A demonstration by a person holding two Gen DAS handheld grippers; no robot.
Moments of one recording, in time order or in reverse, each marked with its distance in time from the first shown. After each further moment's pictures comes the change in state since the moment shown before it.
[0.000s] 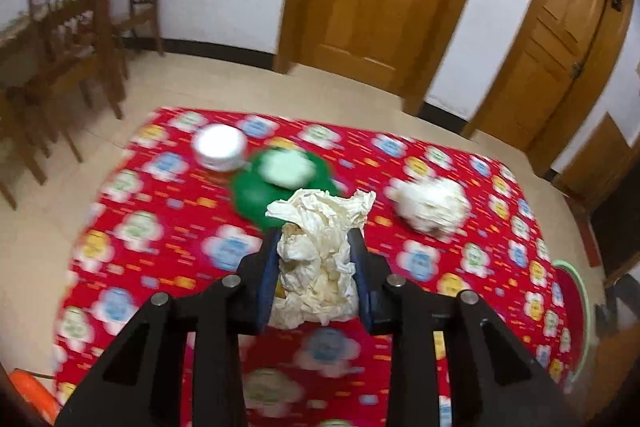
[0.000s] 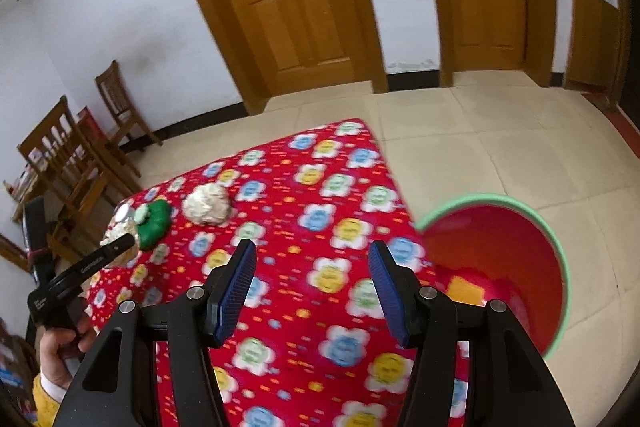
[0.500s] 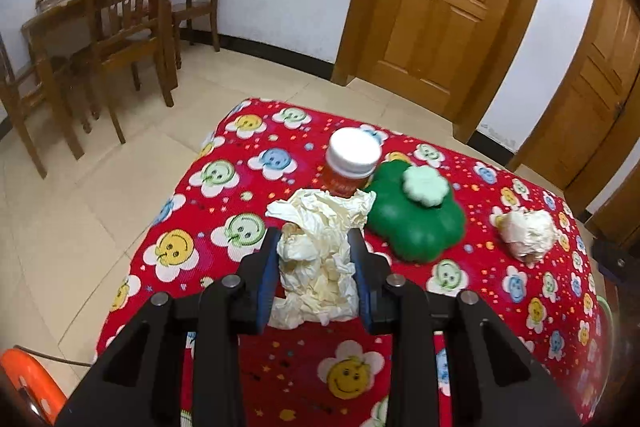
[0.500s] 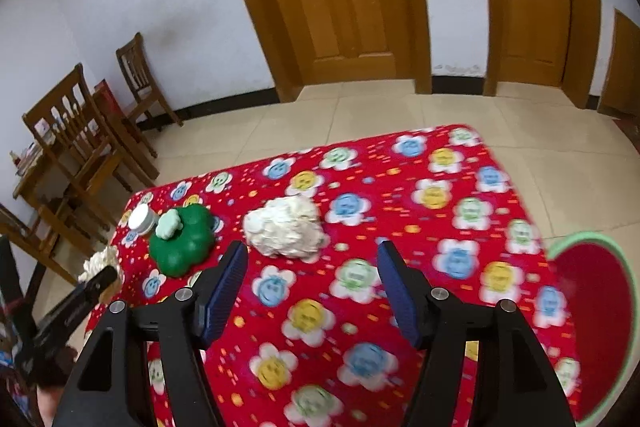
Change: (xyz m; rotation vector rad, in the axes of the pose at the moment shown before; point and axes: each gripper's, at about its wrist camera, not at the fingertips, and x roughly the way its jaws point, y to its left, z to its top) left arm 0.020 0.079 -0.008 -0.129 -0.039 0.125; right arm 0.111 0.107 0.017 -0.088 0.032 0.047
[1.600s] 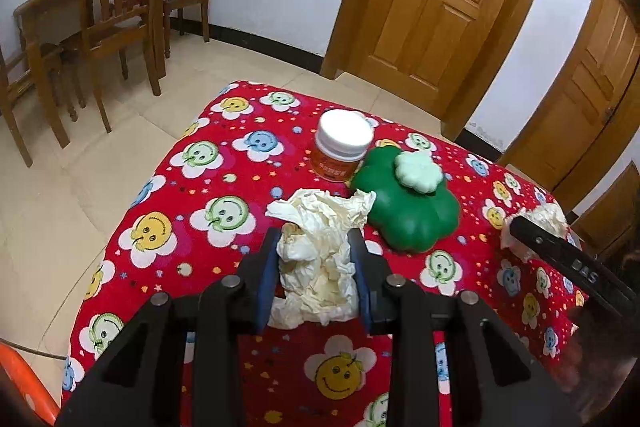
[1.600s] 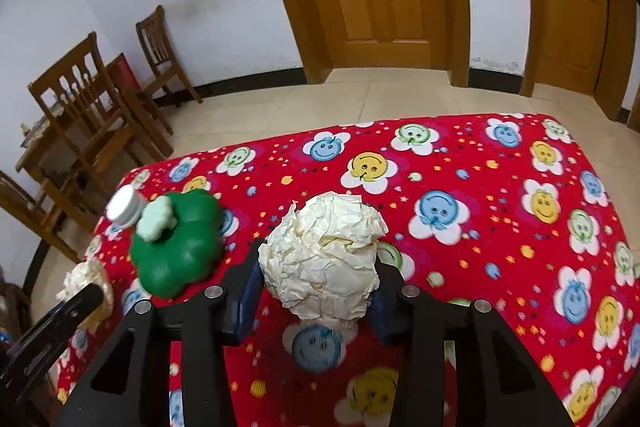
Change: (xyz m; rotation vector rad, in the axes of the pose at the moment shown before) left arm 0.006 -0.002 -0.006 -0.014 0.019 -0.067; right arm 0.075 0.026 -0.005 -0.070 0.037 0.073
